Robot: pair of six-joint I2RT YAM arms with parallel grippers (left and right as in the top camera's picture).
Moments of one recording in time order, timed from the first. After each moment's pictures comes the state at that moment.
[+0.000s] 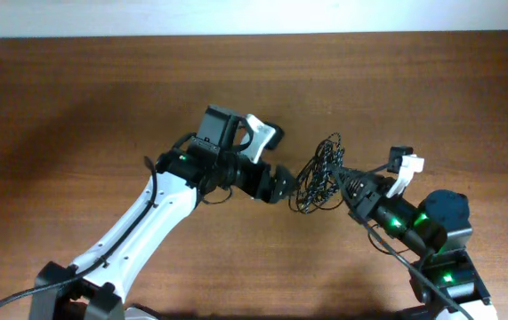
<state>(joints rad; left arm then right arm) -0.45 1.52 1.09 -0.54 0.65 -0.06 0.19 0.74 0.45 0.07 -0.55 0.71</state>
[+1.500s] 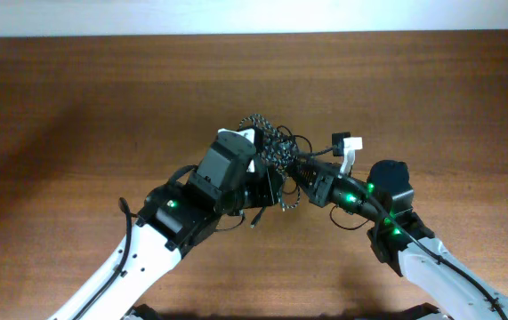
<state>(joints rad) -0.65 1.24 1.09 -0.63 0.21 -0.78 0.35 1.26 0.46 0.56 -0.65 0.76</state>
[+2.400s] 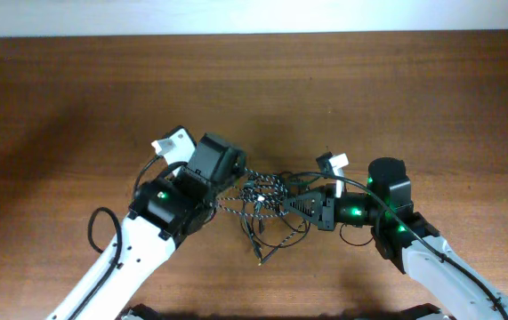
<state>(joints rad) -0.56 1.25 1.09 -0.85 -0.36 -1.07 0.30 1.26 0.47 0.28 -1.03 0.52</state>
